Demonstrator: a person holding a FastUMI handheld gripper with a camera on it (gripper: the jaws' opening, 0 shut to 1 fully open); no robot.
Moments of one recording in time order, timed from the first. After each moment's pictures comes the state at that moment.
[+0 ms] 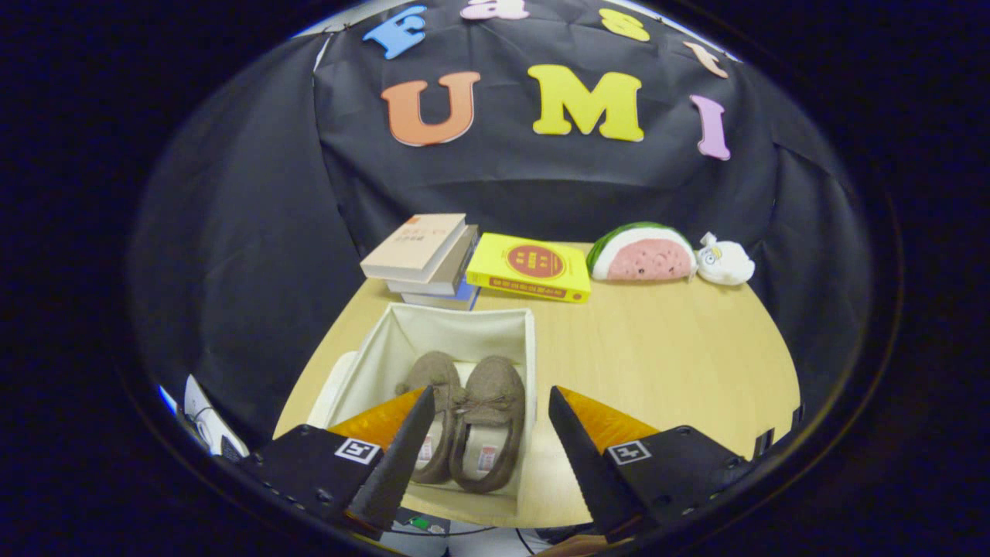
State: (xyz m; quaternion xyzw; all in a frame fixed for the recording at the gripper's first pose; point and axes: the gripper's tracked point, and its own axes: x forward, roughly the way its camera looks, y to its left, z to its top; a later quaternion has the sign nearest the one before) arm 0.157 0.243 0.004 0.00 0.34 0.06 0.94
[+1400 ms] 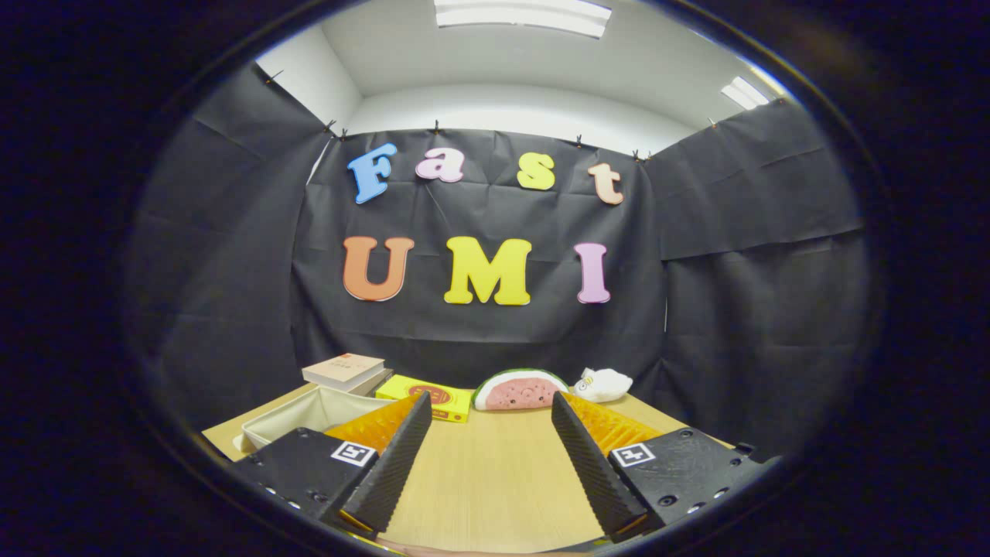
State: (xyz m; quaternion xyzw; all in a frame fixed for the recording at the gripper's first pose) arm 0.038 0.074 0.065 -0.01 -0.01 -0.05 1.00
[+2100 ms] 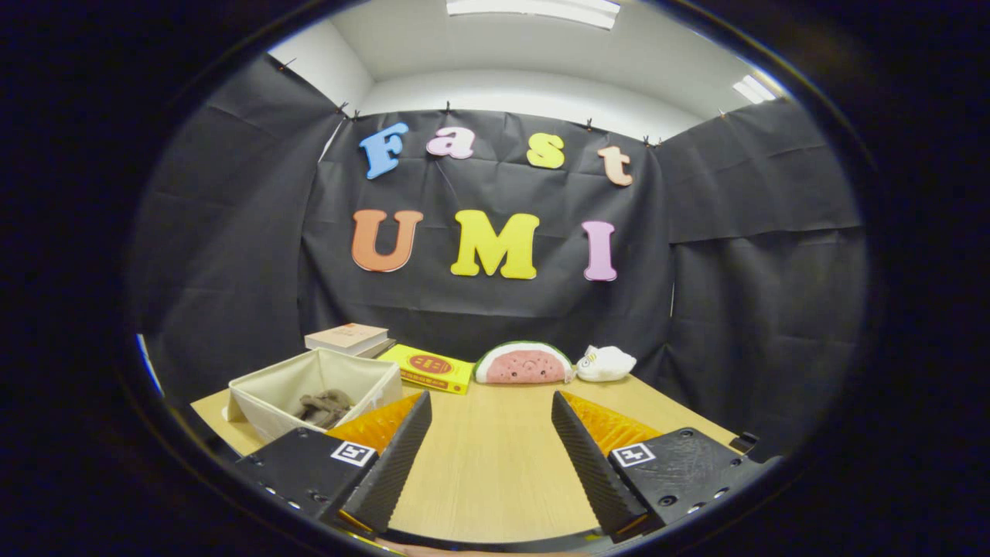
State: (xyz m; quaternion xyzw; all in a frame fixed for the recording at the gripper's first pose) arm 0.033 0.061 0.011 -0.03 0.03 -0.03 1.00
